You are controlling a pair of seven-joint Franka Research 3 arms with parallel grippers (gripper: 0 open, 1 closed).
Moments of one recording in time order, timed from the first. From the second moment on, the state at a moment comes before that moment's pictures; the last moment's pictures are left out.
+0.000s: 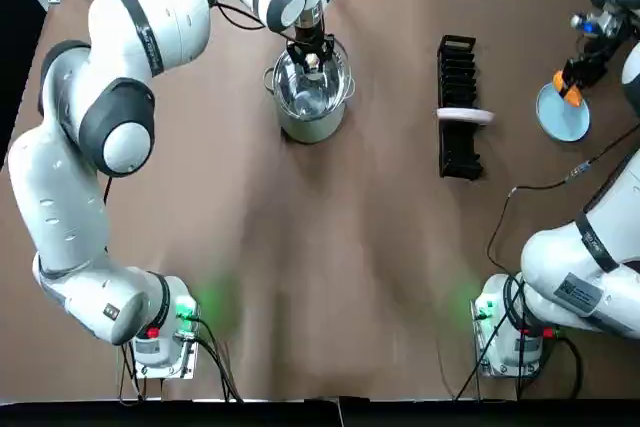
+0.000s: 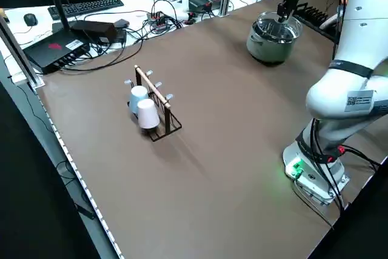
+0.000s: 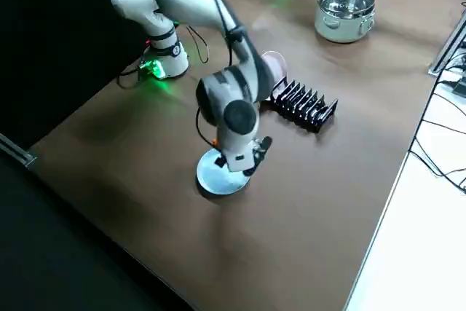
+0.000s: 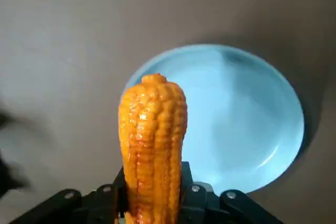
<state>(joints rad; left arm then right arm) -0.50 0.51 -0.28 -1.54 0.10 2.07 -0.81 -0.43 0.62 -0.10 -1.63 0.06 1.87 -0.60</state>
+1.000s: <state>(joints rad) -0.50 0.53 -0.27 -1.54 0.10 2.01 -0.81 -0.46 0.61 -0.10 -1.72 0.06 2.03 -0.64</state>
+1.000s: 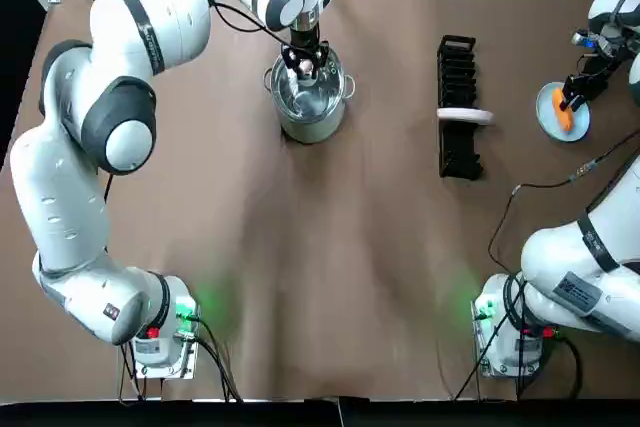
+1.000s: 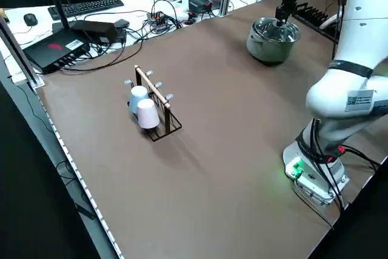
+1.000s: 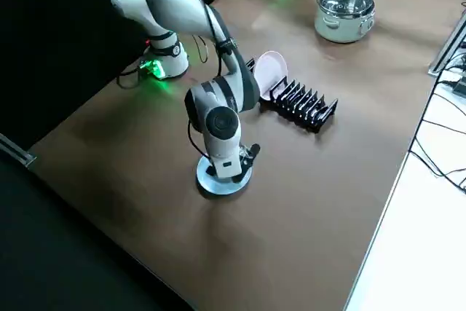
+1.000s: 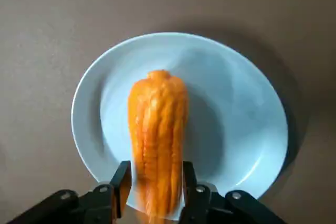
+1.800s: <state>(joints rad) -0.50 0.53 -0.27 -1.54 0.10 2.02 -0.81 -0.34 0.46 -0.08 -1.50 0.06 1.72 -0.62</state>
